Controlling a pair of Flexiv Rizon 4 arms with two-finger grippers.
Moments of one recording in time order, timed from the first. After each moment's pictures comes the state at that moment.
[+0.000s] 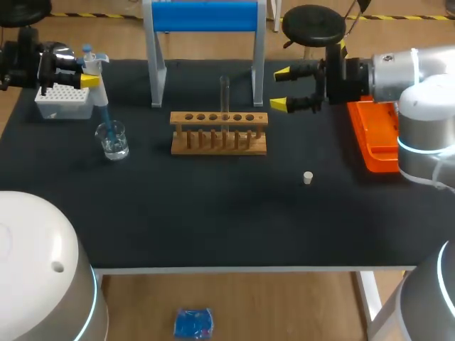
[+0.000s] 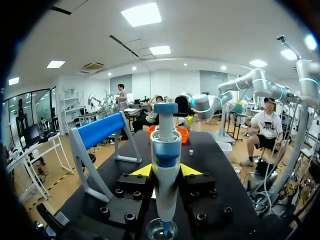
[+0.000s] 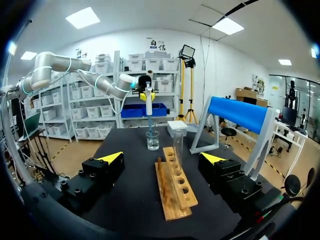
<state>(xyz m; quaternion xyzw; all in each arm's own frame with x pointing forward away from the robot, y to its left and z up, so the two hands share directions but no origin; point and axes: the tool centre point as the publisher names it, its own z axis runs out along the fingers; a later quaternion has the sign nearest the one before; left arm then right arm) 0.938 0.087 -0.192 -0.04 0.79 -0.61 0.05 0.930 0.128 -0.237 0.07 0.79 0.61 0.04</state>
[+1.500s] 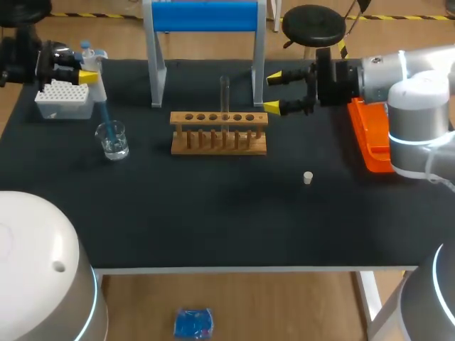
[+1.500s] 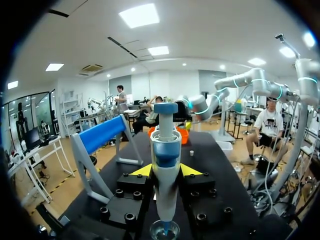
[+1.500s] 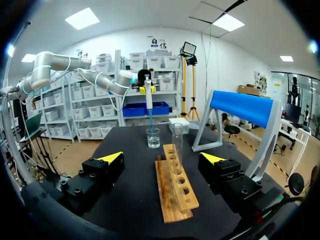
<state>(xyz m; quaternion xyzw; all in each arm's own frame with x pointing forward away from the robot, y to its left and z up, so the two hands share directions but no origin) 0.939 0.089 -0.177 -0.03 0.79 -0.61 0.06 0.939 0.138 -0.251 0.07 0.79 0.61 0.03</state>
